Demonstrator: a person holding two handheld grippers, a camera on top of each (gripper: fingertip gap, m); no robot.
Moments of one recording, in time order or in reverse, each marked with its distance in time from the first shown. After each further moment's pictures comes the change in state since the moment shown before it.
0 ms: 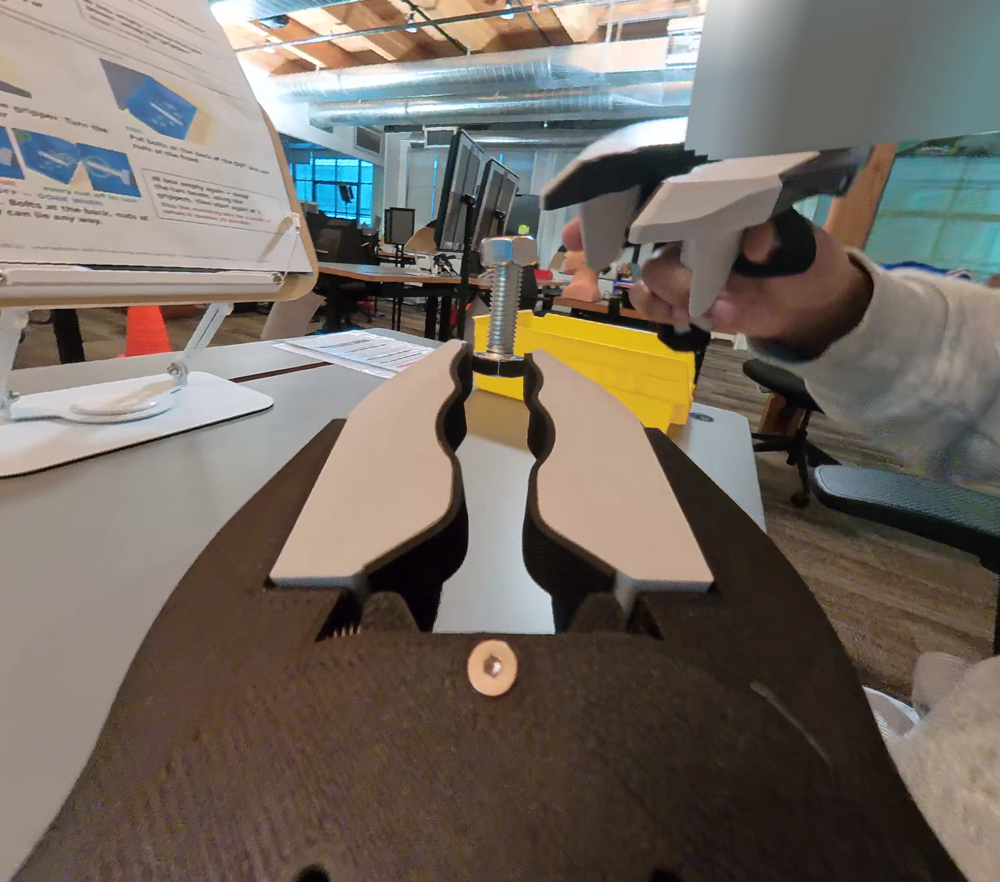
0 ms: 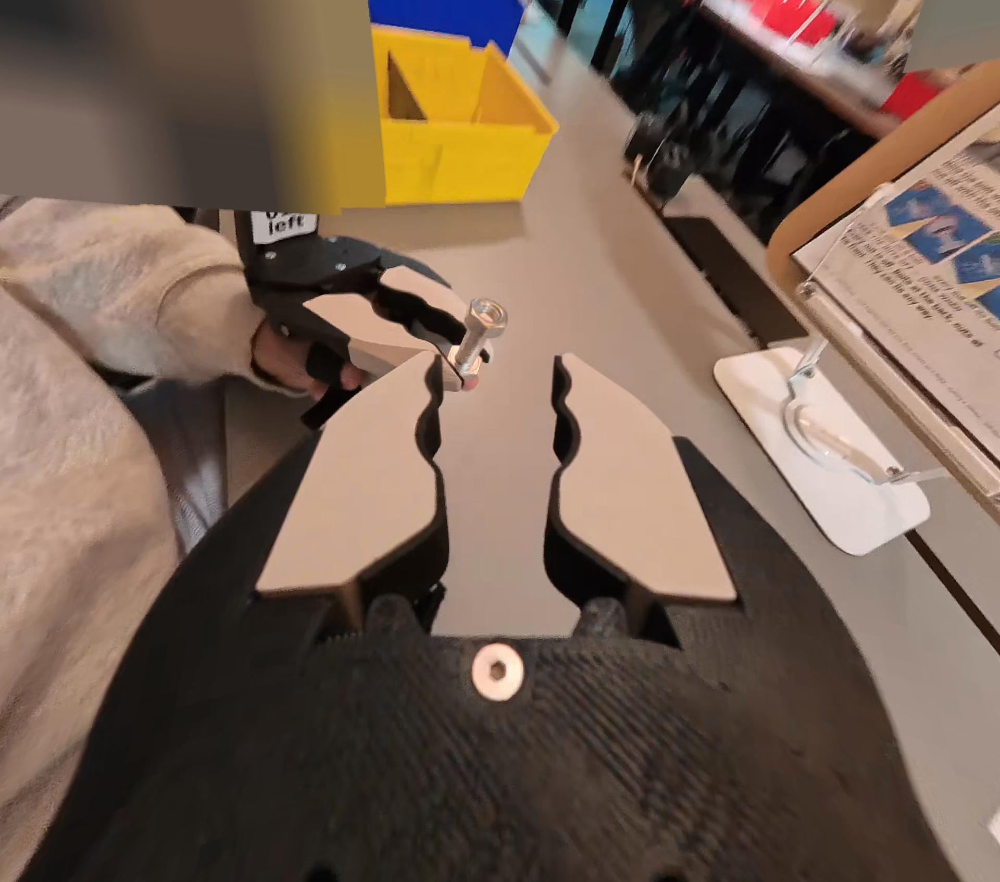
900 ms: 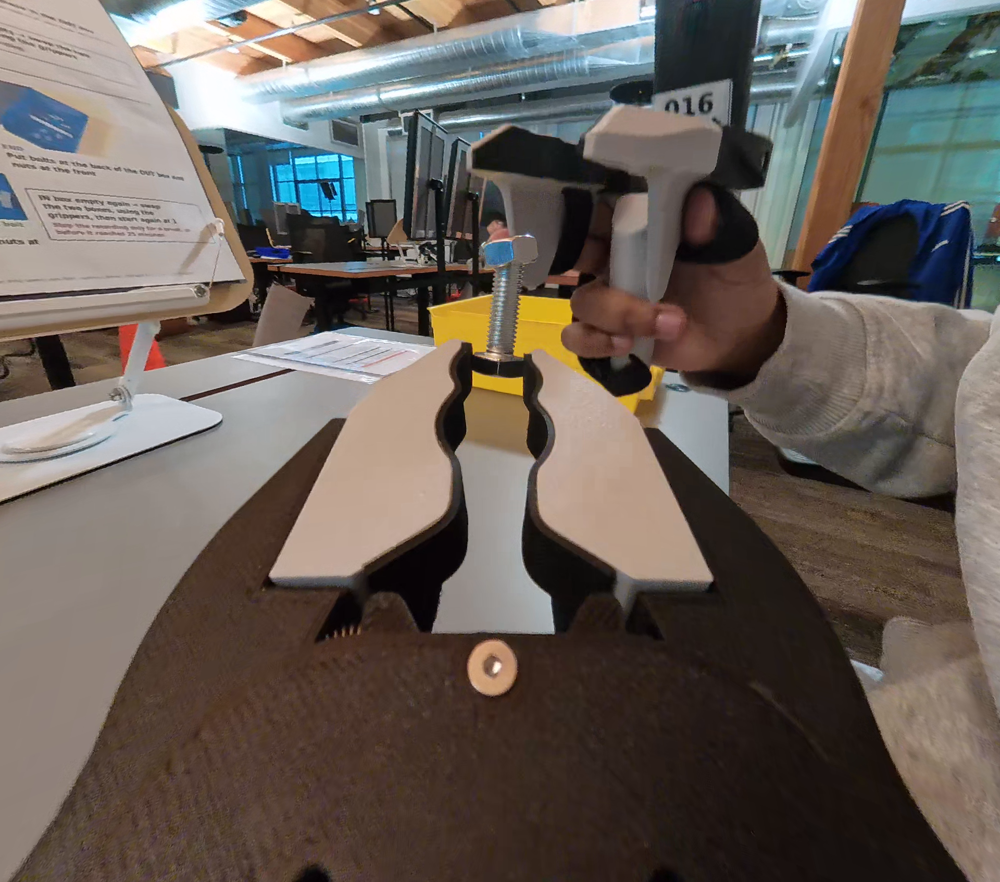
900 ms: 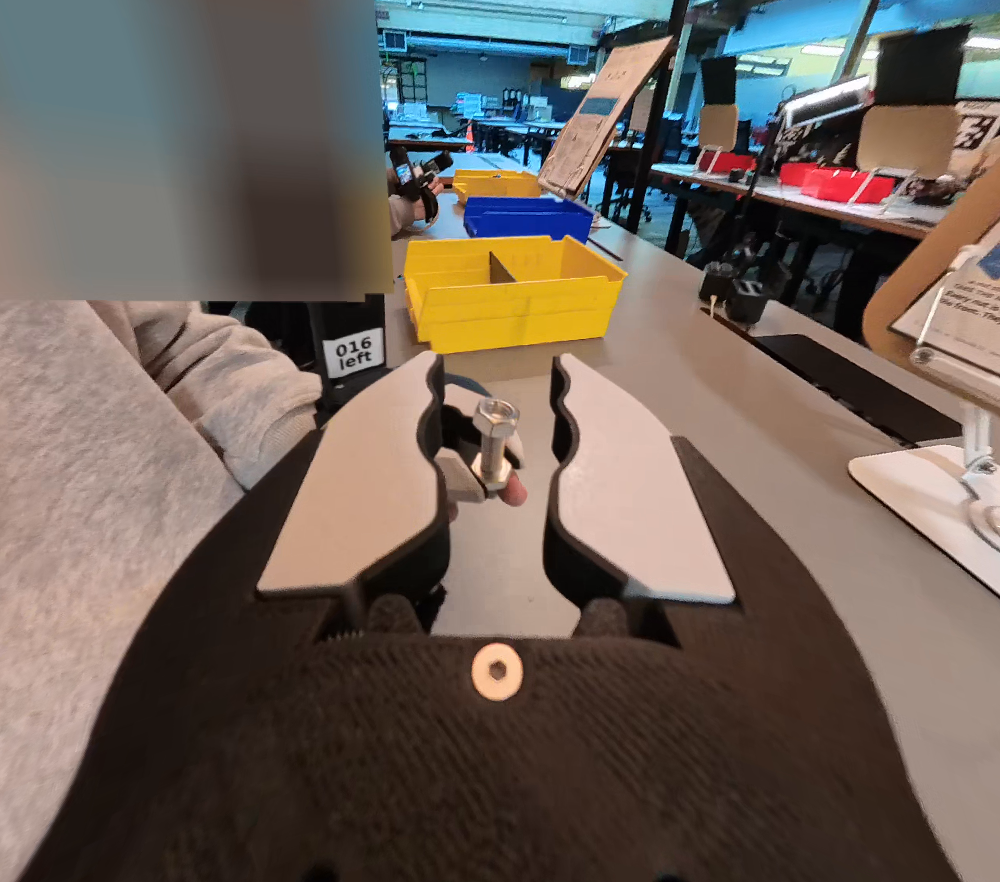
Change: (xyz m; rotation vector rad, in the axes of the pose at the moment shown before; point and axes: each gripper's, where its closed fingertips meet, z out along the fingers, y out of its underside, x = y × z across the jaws) left arm 0.055 0.013 0.017 -0.039 0.044 0.091; right arm -0.021 -0.008 -0.033 0.374 -0.187 0.186
